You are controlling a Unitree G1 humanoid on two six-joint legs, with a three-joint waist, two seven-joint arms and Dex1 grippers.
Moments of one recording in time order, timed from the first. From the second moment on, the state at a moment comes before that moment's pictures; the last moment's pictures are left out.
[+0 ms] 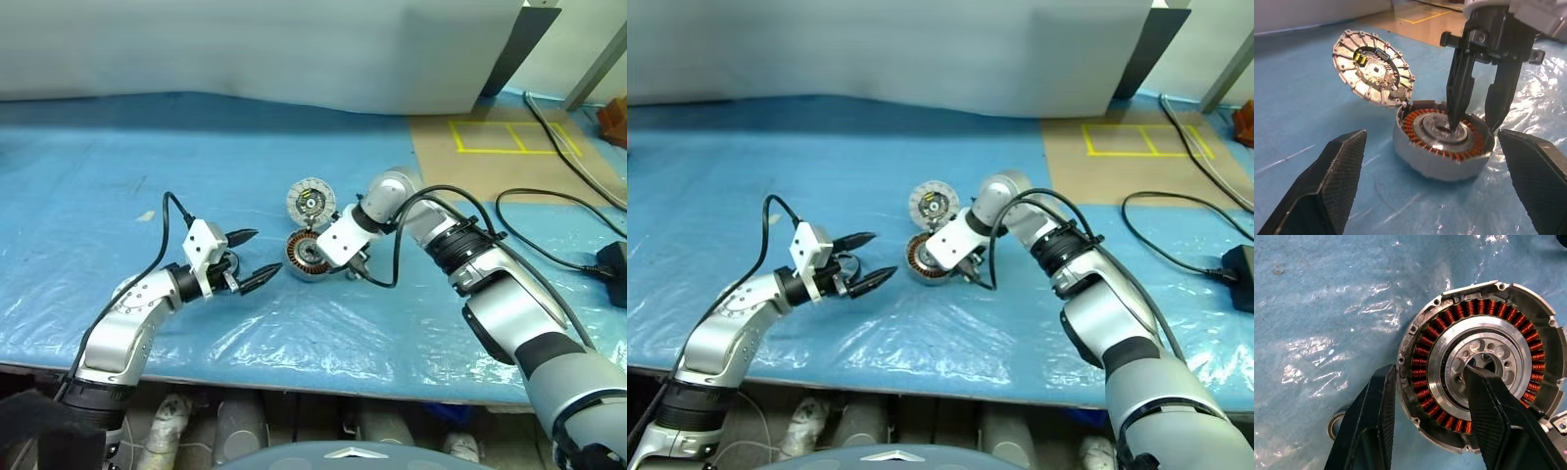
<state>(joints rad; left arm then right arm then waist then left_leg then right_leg) -0.14 0.49 0.00 -0.20 -0.41 0.27 -0.85 -1.04 -0.39 0.60 0.64 -0.35 -0.45 1.48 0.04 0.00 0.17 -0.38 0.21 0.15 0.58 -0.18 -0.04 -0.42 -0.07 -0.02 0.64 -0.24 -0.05</state>
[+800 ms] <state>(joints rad) -0.15 0.50 -0.01 -0.18 -0.43 0.31 -0.89 -1.01 -0.53 0.47 0.21 -0.03 -0.09 1.55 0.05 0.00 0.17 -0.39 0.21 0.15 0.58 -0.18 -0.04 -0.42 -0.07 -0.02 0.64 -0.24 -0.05</state>
